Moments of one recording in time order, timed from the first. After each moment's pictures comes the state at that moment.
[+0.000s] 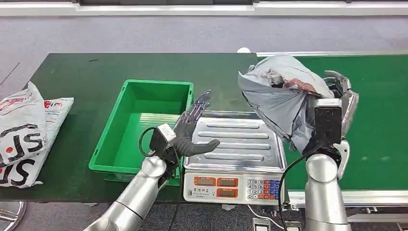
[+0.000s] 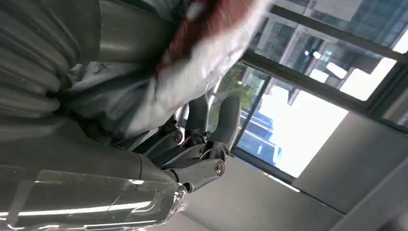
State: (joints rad) left arm -0.50 -0.29 -0.37 -0.91 -0.14 -0.19 -0.52; right arm -0.34 0.05 0.00 -1.43 0.73 -0.38 -0.39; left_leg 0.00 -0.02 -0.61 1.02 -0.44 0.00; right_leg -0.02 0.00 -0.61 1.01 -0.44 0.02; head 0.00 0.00
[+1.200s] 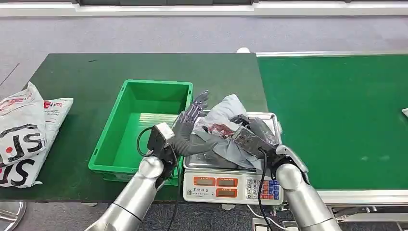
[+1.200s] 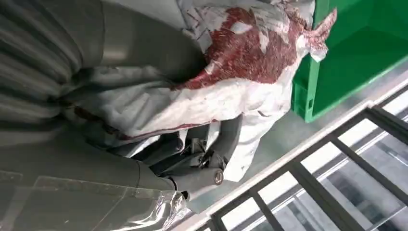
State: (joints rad) left arm -0.48 -0.27 -0.36 -0.96 -0.14 -0.19 -0.48; right arm -0.34 -0.08 0.39 -1.22 0.69 0.19 -0.29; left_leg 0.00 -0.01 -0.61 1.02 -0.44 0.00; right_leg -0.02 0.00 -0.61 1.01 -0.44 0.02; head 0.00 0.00
